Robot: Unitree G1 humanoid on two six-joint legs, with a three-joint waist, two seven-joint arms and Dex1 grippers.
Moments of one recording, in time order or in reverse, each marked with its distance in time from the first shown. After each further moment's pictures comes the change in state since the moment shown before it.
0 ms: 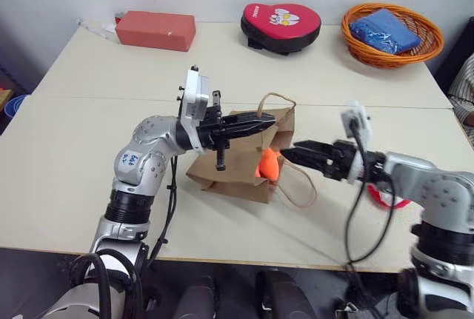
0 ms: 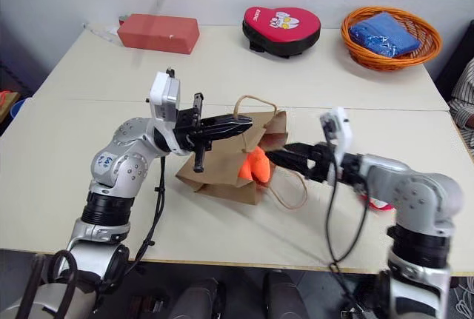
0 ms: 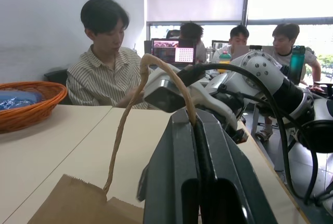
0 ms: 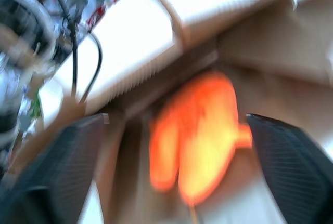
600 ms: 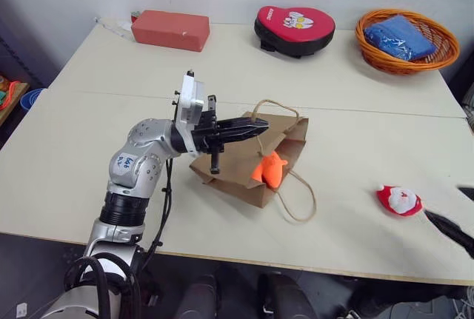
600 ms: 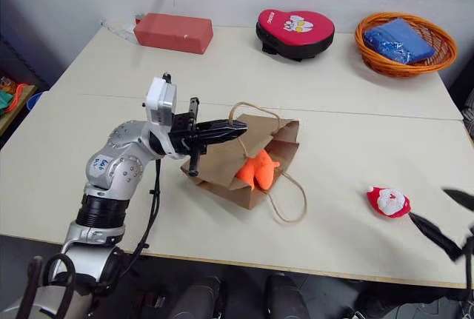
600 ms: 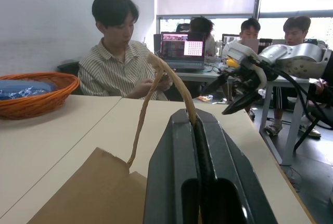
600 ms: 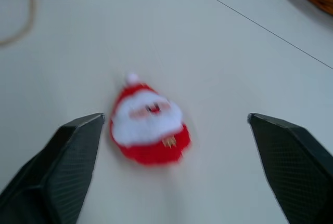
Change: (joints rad) left arm 0.016 0.031 0.003 0.007 0.005 -0.006 -0.033; right arm 0.863 -0.036 -0.505 0.294 -0.575 -1.286 0.422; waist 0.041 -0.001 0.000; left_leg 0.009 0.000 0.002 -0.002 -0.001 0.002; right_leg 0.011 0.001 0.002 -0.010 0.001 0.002
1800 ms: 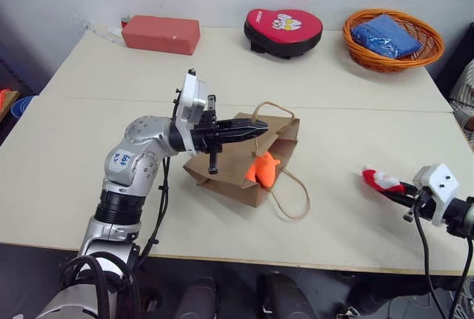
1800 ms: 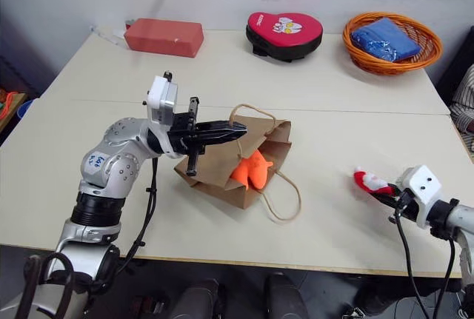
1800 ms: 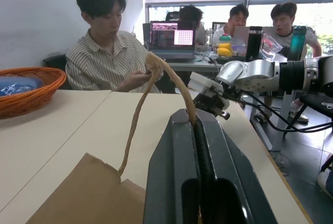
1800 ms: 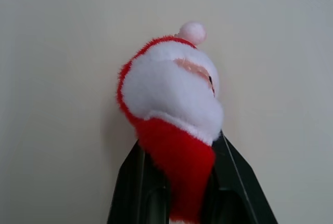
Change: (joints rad) left arm -0.016 0.036 -0.008 -0.026 0.001 0.048 -0.001; right arm -0.494 -0.181 0.534 0.176 -0.028 0.062 -0.002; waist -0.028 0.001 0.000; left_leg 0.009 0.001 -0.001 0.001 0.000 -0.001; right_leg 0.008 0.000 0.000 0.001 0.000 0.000
